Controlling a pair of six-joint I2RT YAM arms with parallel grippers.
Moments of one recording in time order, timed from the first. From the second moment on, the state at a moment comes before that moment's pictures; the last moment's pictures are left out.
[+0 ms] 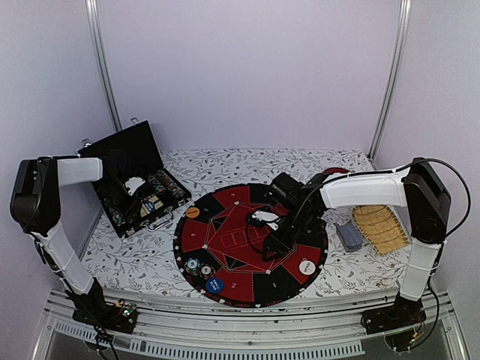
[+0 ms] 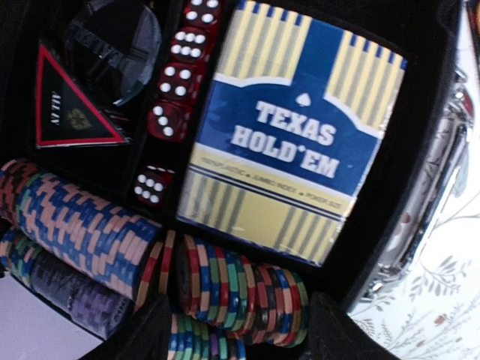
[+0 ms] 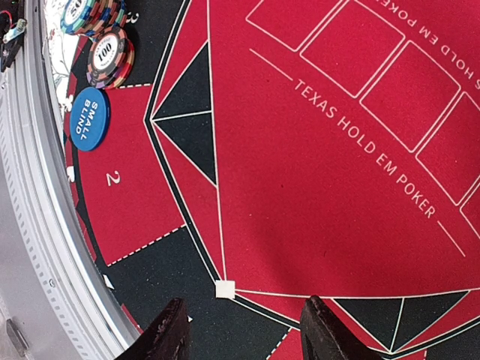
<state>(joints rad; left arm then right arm) -0.02 1.74 1.13 -0.71 -0.03 0.48 0.87 1.89 1.30 -0.70 -0.39 -0.12</state>
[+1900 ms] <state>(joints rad) -0.01 1.75 1.14 -0.69 -0.03 0.49 0.88 1.92 1.30 -0.72 -0.38 -0.12</state>
